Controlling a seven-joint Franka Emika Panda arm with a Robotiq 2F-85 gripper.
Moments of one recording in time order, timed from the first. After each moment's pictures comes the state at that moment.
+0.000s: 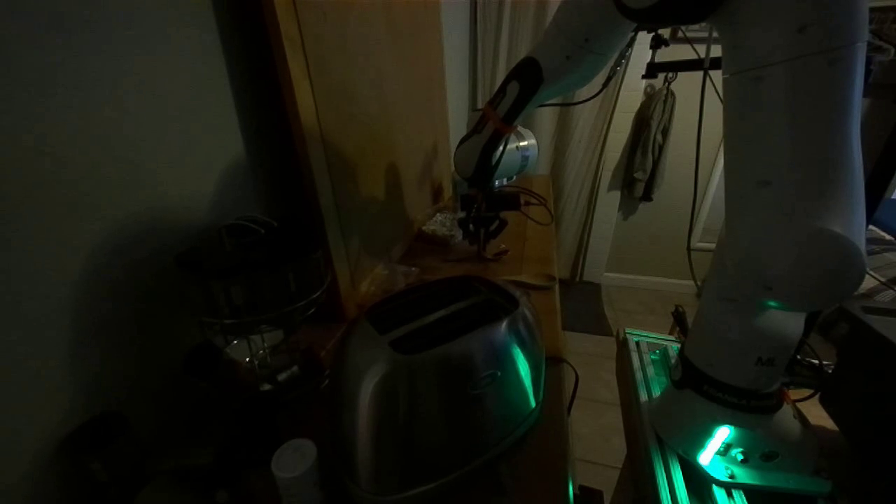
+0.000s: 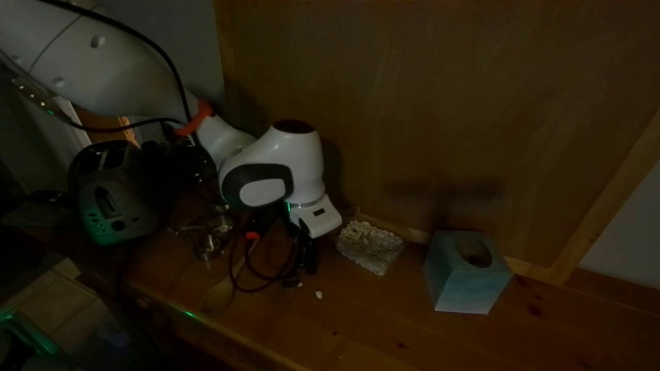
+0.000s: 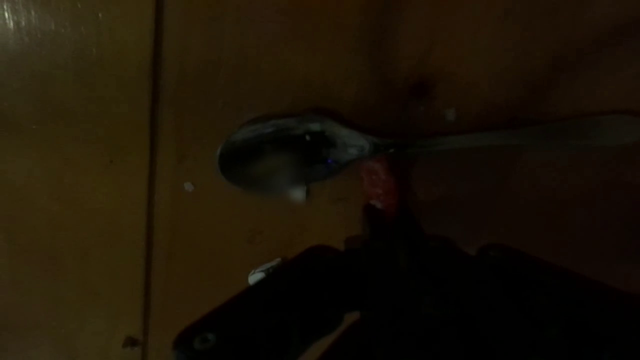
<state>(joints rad) -0.28 0.28 -0.39 -2.21 0.04 2.54 0.59</state>
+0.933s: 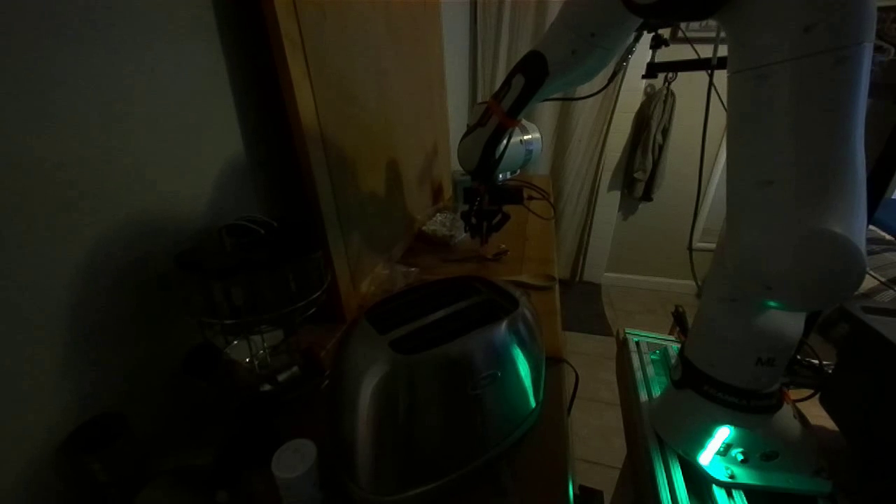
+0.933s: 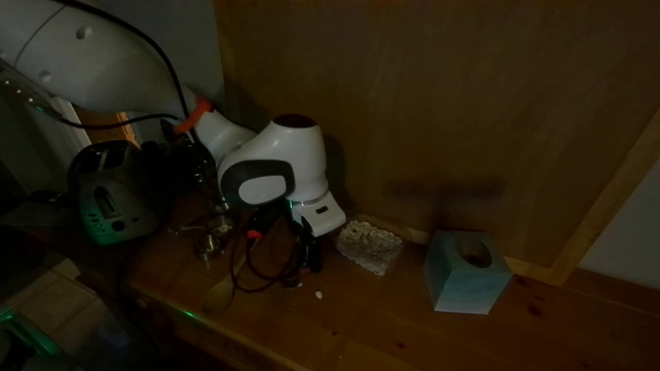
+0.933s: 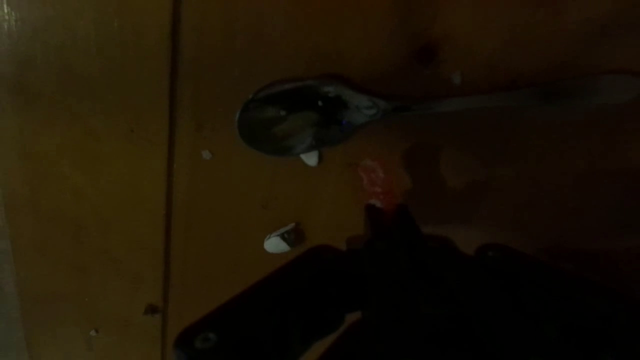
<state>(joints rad) -0.28 0.25 -0.41 -2.21 0.03 2.54 0.59</state>
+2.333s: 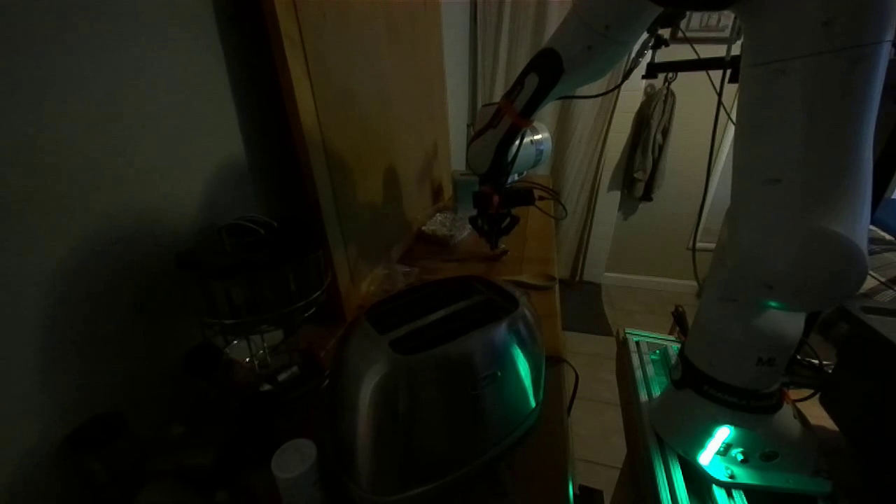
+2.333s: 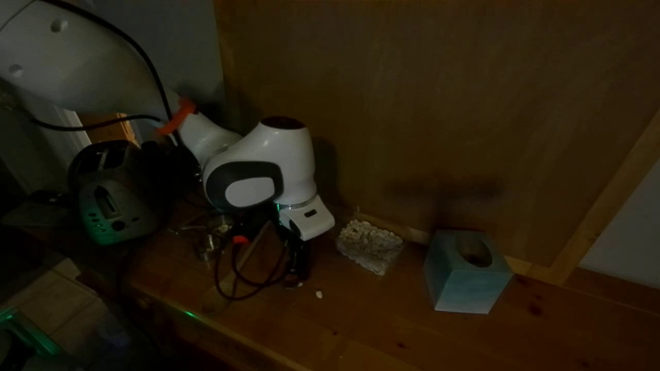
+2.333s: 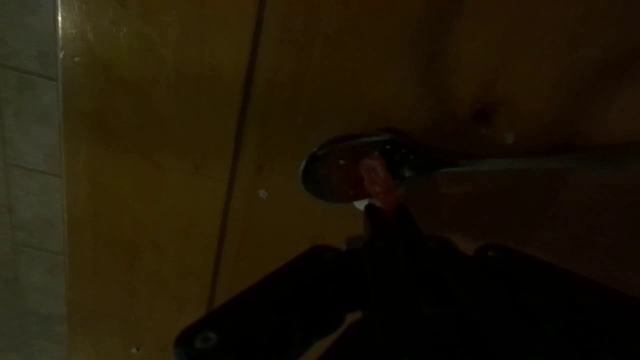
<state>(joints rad) -0.27 0.19 -0.43 -2.29 -0.05 2.52 0.60</state>
